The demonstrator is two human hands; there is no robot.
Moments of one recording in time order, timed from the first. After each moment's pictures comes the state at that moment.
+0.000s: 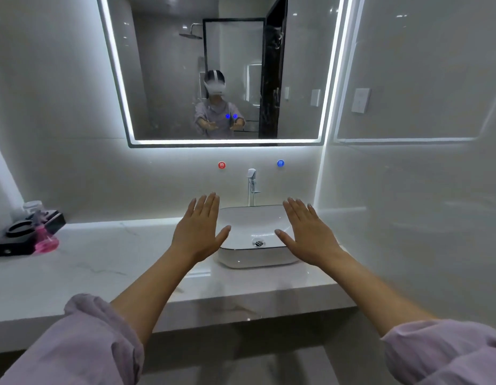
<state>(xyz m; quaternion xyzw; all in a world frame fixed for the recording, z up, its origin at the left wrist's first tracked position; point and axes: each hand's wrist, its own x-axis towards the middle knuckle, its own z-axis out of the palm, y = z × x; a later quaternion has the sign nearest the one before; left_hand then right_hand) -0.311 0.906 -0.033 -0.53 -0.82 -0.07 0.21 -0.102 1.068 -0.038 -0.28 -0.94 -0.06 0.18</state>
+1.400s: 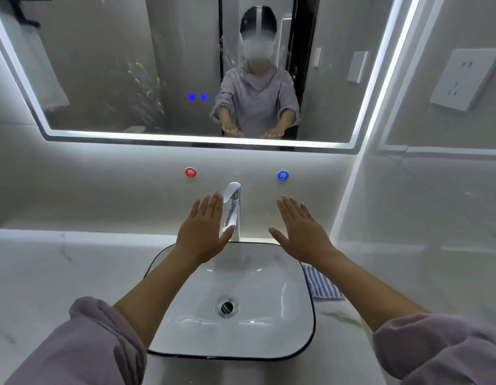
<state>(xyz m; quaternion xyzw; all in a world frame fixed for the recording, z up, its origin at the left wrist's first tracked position) -0.446 1.303 -0.075 -0.48 -0.86 -0.07 0.17 -0.282 1.484 -0.074 -0.19 -0.97 -0.01 0.15</state>
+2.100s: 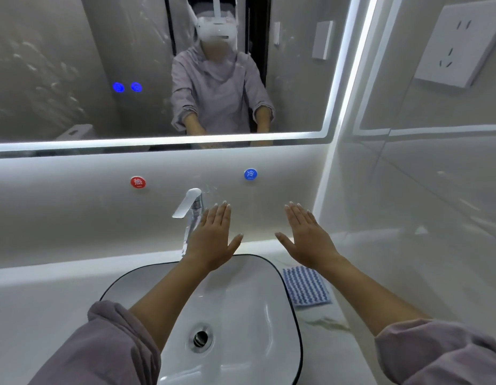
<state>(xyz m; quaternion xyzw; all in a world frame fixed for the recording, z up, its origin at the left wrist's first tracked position) -0.457 1.435 -0.116 -0.55 -0.83 -0.09 0.09 -0.273 1.587 -0.123 -0.30 -0.95 0.04 0.12</state>
